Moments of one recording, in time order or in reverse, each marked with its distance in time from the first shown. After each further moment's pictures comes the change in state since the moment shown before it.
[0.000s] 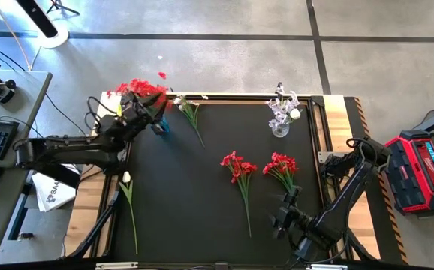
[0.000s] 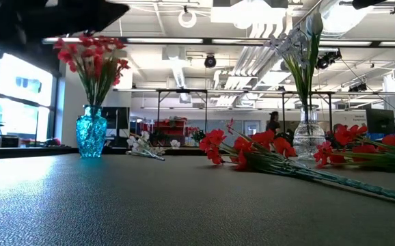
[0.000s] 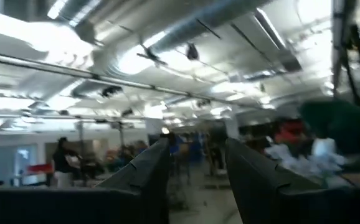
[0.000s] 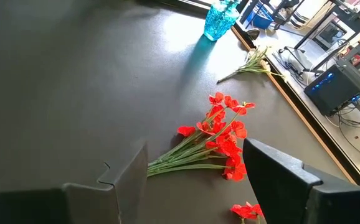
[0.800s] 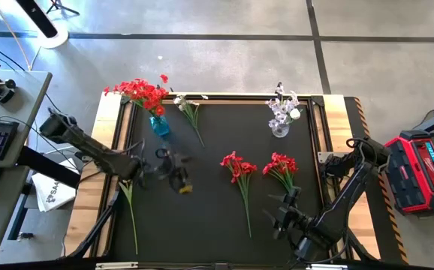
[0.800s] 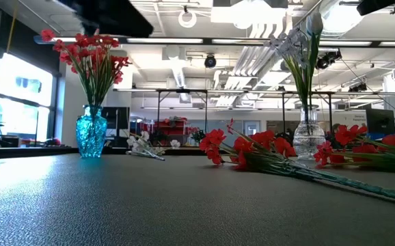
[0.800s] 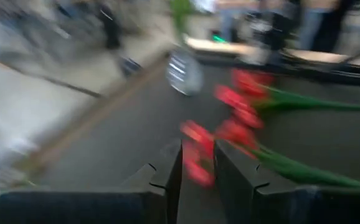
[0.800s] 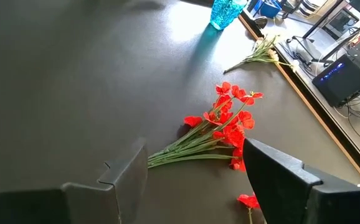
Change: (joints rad) left arm -0.848 0.419 0.481 -1.109 -0.760 -0.633; right arm 0.000 0.000 0.000 0.005 -0.047 0.007
